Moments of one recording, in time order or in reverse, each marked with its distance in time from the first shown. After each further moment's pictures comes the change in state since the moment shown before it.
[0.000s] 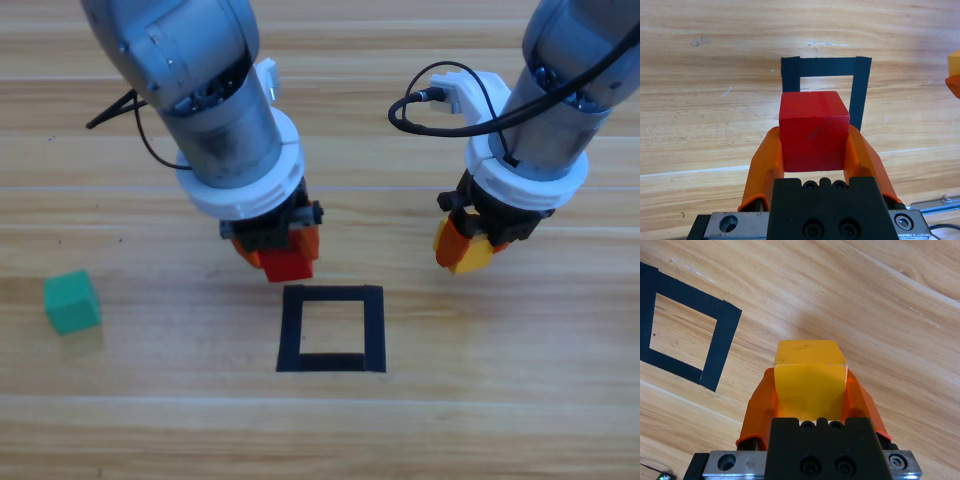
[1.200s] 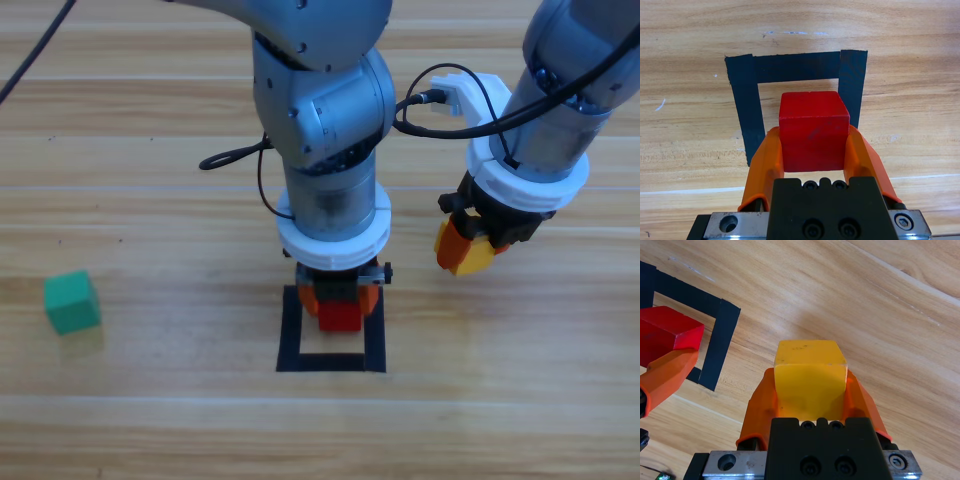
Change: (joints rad) arm 0 -0.085 0.290 -0.300 0.179 0.021 -0.017; arm 1 0.000 0.000 0.005 -0.001 0.000 0.000
